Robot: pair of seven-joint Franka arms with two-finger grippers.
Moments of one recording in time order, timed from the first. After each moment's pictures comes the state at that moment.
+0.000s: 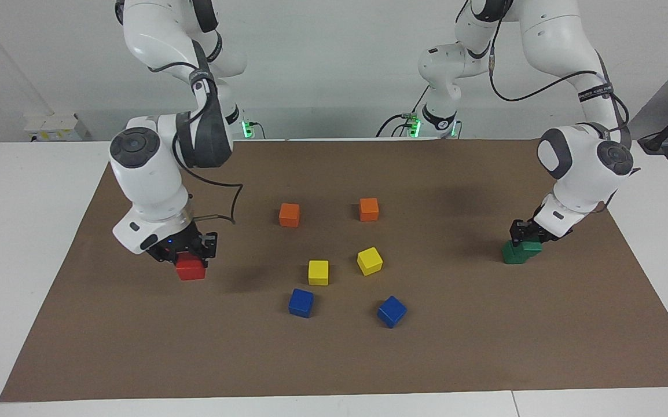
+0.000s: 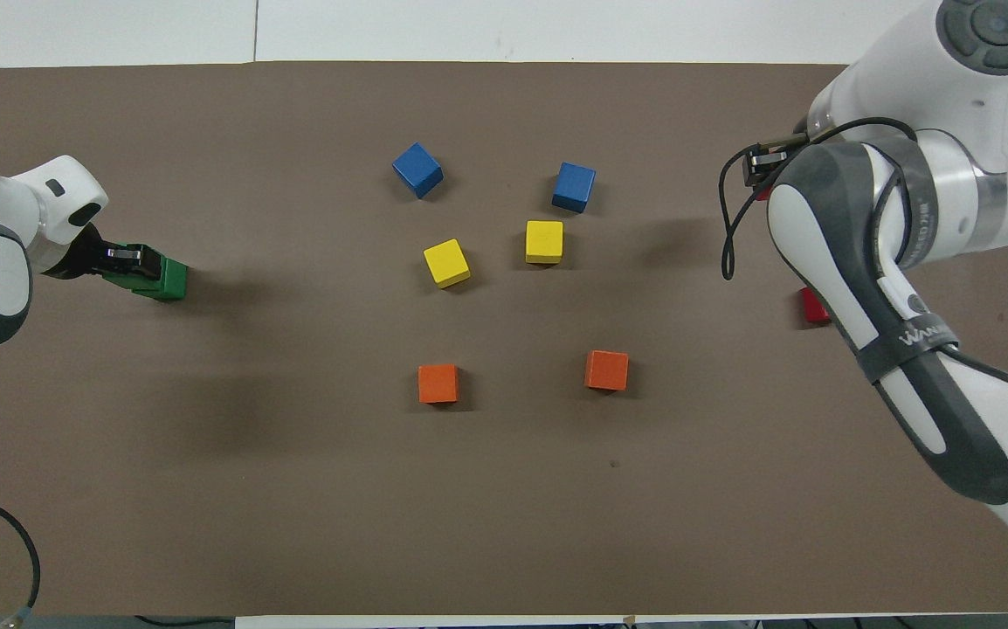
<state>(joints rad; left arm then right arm) 0.13 0.28 -0.07 -1.88 0.00 2.14 0.18 0.05 0.39 0.05 -1.51 -0.09 1.94 0.02</state>
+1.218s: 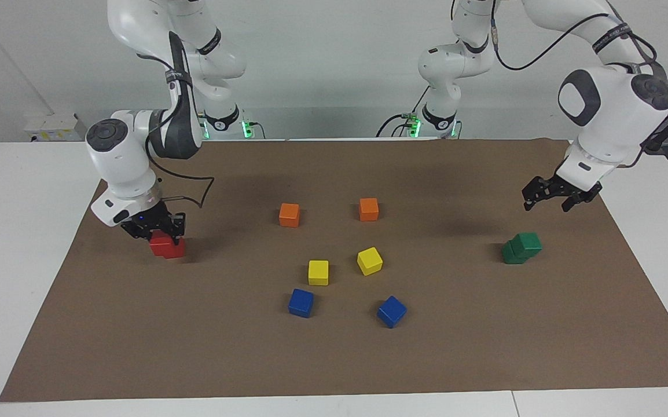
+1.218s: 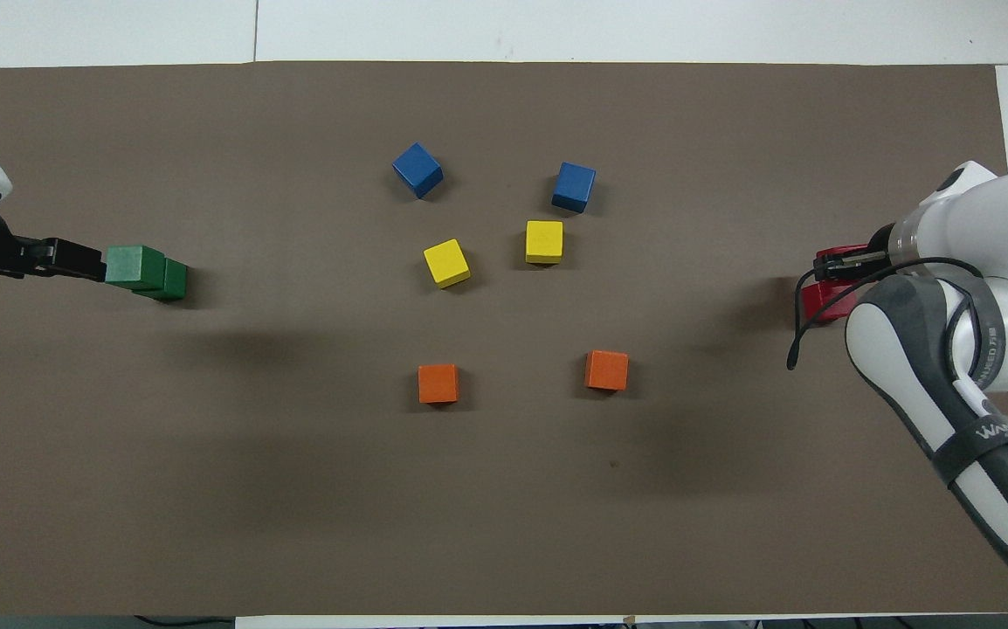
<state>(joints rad) 0.13 0.06 -0.07 -1.80 0.00 1.86 0.18 -0.10 0.14 0.05 -2.06 -0.06 2.26 -0.07</state>
